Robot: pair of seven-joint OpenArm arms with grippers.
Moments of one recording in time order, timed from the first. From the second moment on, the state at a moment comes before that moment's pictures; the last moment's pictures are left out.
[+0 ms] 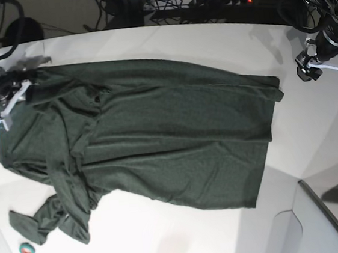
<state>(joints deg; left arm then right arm) 10.5 -10.1 -48.3 85.0 -26.7 -17.9 54.4 -12.2 14.1 19.5 78.1 14.0 22.4 -44.7</state>
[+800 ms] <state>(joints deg) 10.2 -10.1 -48.3 85.0 -26.7 -17.9 54.4 -10.2 14.8 19.4 81.8 13.9 22.4 -47.0</state>
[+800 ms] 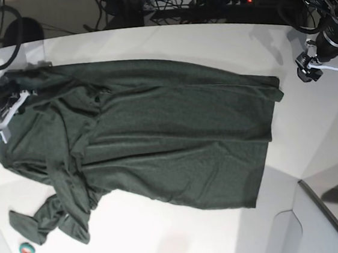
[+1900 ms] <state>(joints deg) 10.1 -10.1 -48.3 85.0 -26.7 -17.9 54.4 -10.3 14.8 19.4 80.4 13.9 22.4 -47.1</state>
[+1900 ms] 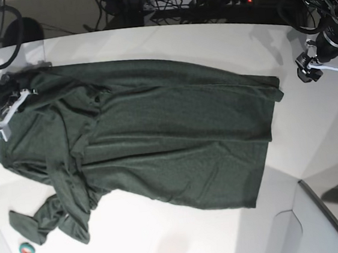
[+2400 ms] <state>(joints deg) 10.1 -10.1 -48.3 85.0 -26.7 -17.9 54.4 -6.3 15.3 19.4 79.9 13.9 22.4 -47.2</state>
